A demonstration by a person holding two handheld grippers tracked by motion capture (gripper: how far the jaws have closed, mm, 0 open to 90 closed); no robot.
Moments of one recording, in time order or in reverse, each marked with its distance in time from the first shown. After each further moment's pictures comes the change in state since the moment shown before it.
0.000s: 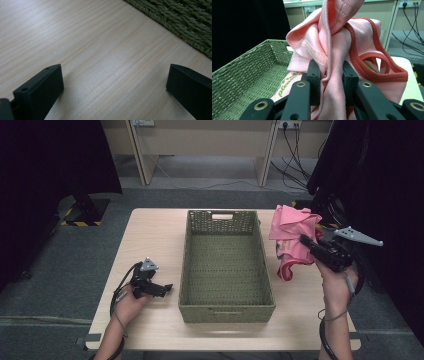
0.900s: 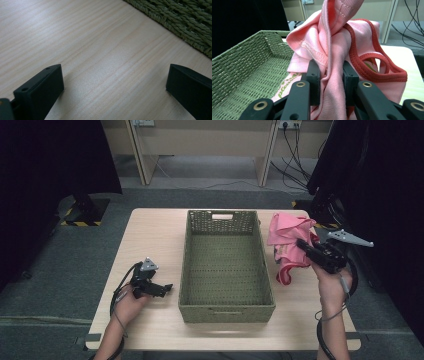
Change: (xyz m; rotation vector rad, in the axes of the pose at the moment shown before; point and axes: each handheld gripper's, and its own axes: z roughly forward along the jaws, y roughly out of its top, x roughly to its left) left arm 0.000 0.000 0.000 0.000 0.000 0.001; right arm -0.006 -0.014 0.015 0.055 -0.016 0.018
